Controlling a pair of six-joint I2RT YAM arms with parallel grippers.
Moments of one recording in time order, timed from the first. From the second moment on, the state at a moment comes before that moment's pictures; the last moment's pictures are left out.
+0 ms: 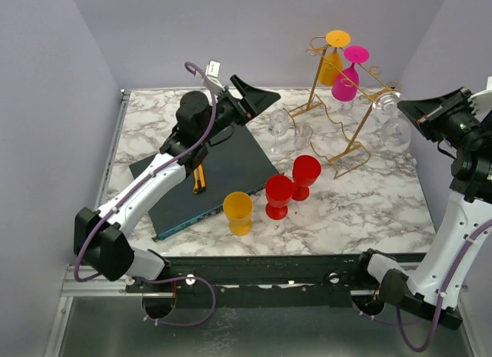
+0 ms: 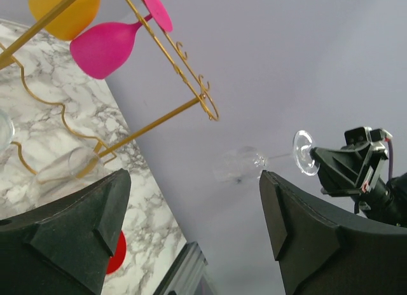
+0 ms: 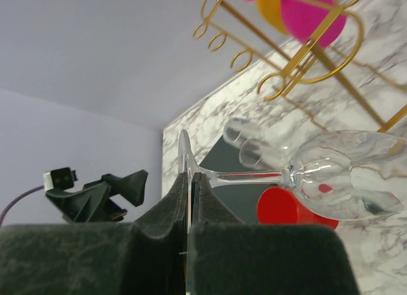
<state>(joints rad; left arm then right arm) -0.56 1.44 1.30 0.26 0.28 -1.06 -0.44 1.10 1.78 -0.92 -0.59 0.71</state>
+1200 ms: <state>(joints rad) -0.43 1.37 1.02 0.66 0.61 -1.28 0.05 1.28 1.71 -0.32 -0.87 1.32</state>
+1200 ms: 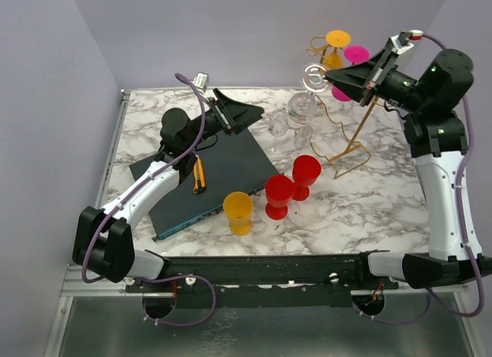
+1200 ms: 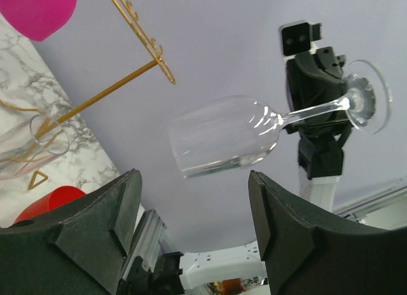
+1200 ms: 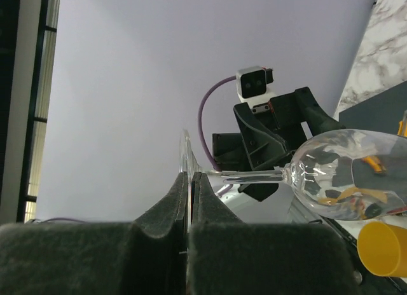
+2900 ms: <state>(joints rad) -0.18 1.54 0.94 1.35 0.72 -1.88 0.40 1.61 1.76 0.27 -0.70 1.63</state>
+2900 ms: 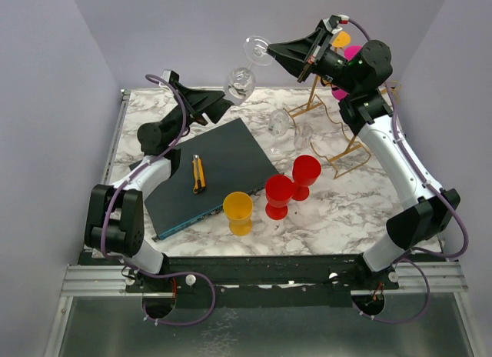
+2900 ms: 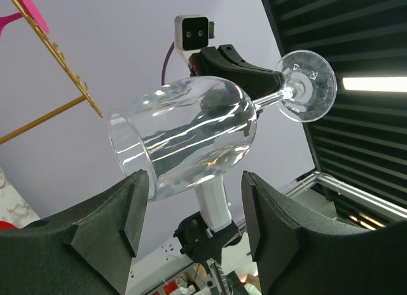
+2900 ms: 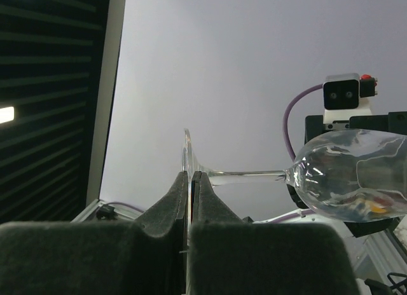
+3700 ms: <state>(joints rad) -0.16 1.52 0.98 1.39 0.65 -1.97 0.38 1.62 1.60 0.54 -0.68 1.81</state>
